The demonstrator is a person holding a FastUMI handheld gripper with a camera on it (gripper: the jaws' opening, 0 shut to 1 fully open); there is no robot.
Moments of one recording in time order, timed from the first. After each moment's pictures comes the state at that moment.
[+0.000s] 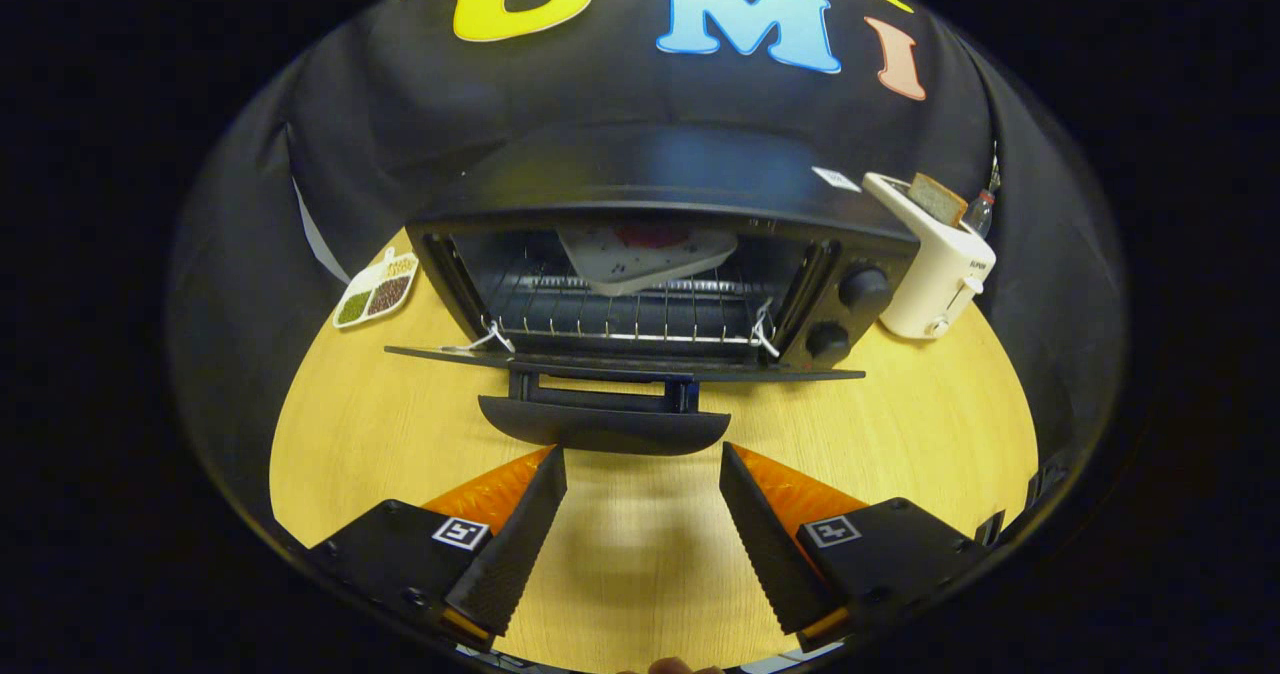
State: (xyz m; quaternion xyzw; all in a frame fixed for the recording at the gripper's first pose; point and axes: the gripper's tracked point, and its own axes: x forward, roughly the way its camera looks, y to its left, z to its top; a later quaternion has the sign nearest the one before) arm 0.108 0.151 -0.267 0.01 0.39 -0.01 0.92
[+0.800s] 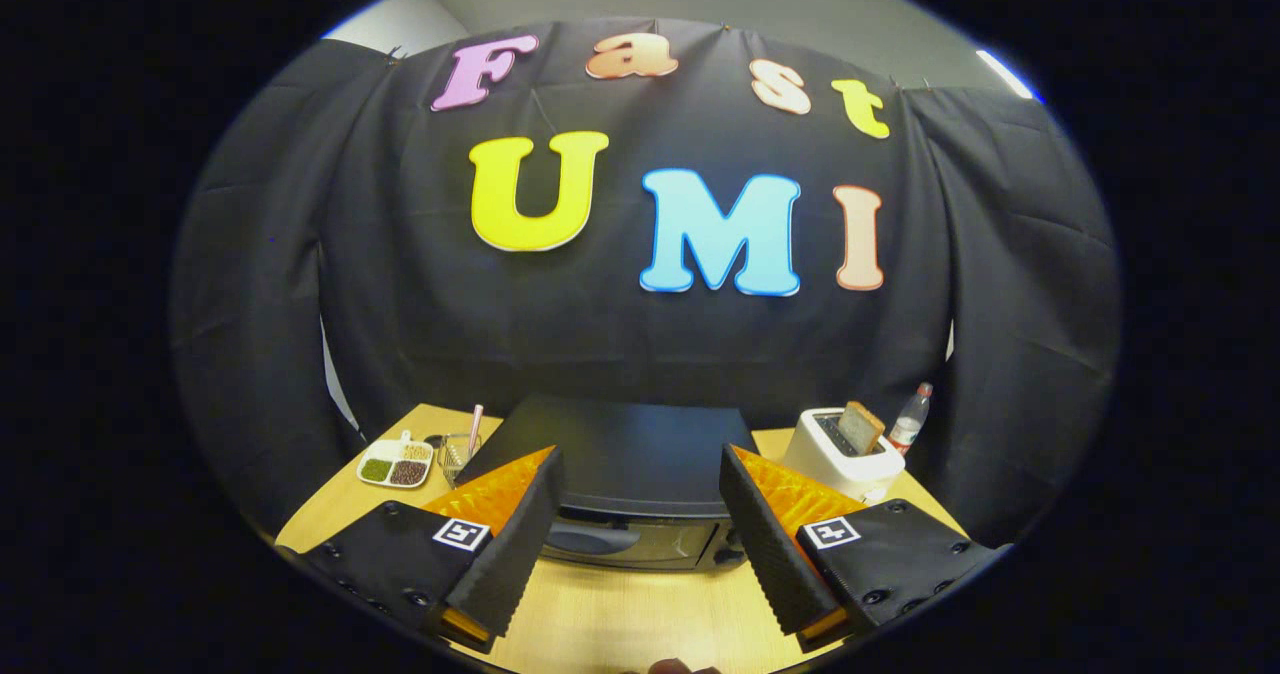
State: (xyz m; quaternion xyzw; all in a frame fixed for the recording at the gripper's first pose) arm 0.117 0.106 -0.048 -0.03 0.09 -0.02 1.00
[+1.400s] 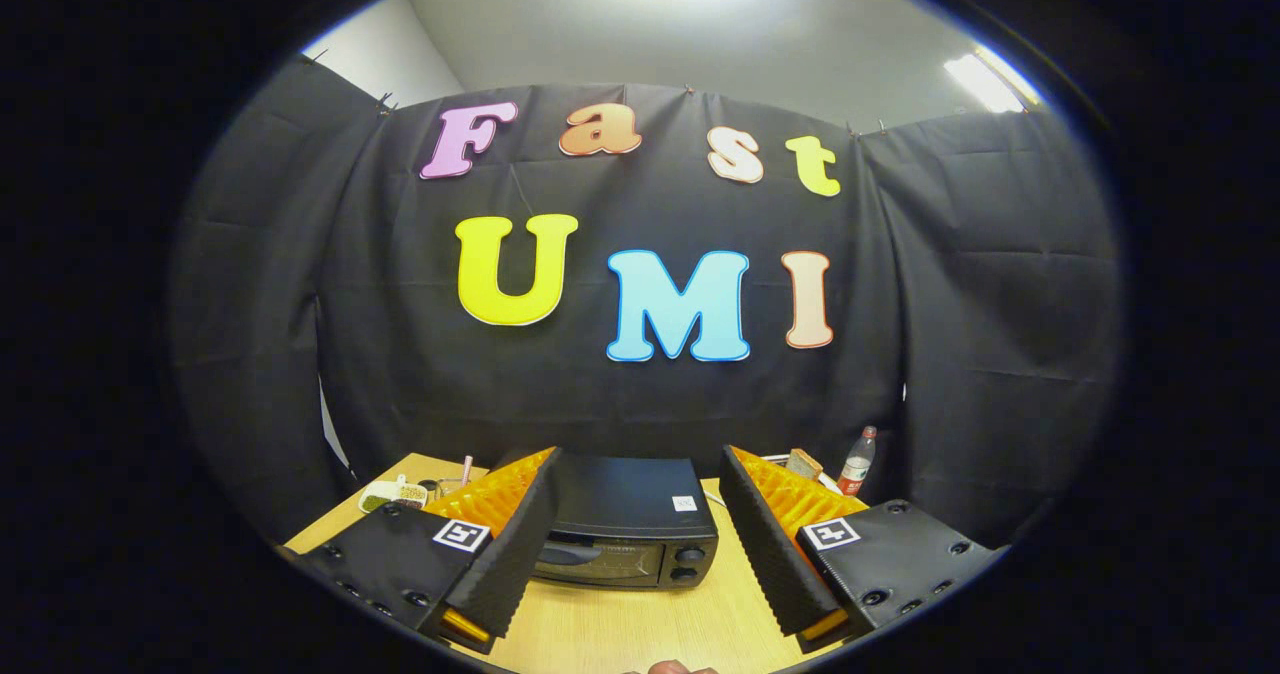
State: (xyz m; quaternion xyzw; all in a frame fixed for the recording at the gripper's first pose) arm 0.045 0.070 -0.001 -0.01 0.01 -0.06 1.00
